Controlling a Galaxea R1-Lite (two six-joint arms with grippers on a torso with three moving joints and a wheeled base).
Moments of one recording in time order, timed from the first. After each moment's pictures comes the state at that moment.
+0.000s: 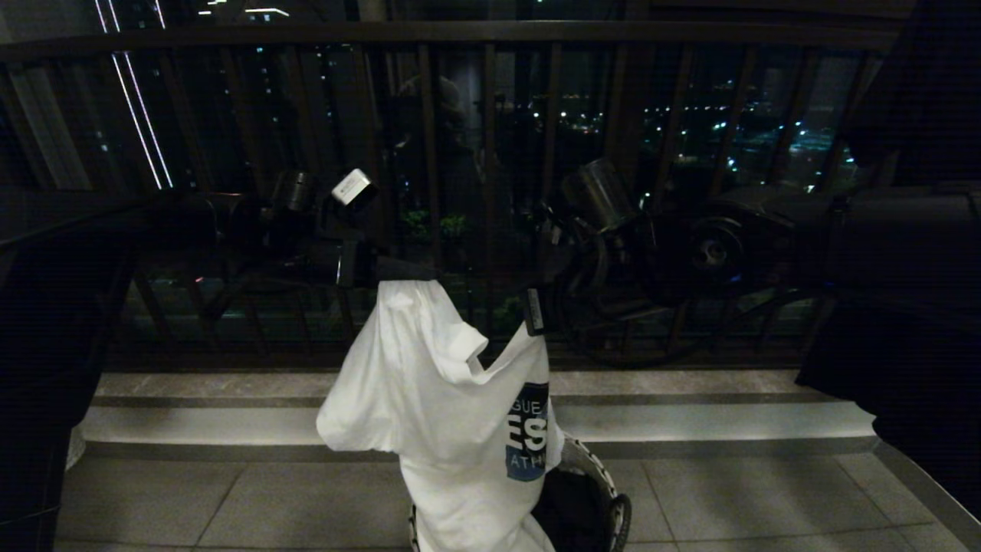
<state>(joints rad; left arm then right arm) -0.16 2.21 -1.93 0.45 -1.47 0.30 0.63 2.07 -1.80 0.42 -0.13 0.28</state>
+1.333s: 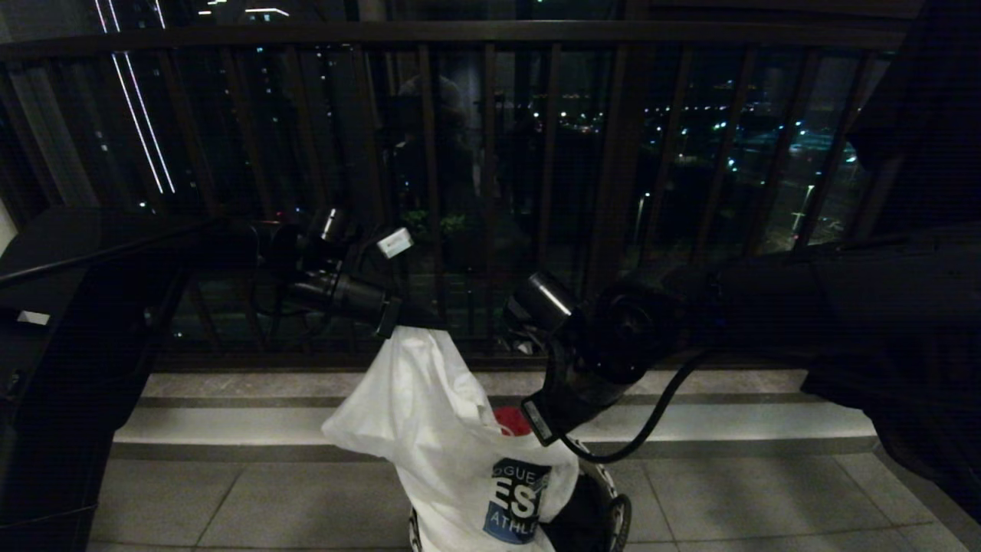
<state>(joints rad) -0.20 2.28 -1.91 0.52 -1.02 0.52 0.71 2.18 -1.72 0.69 -0.21 0.15</state>
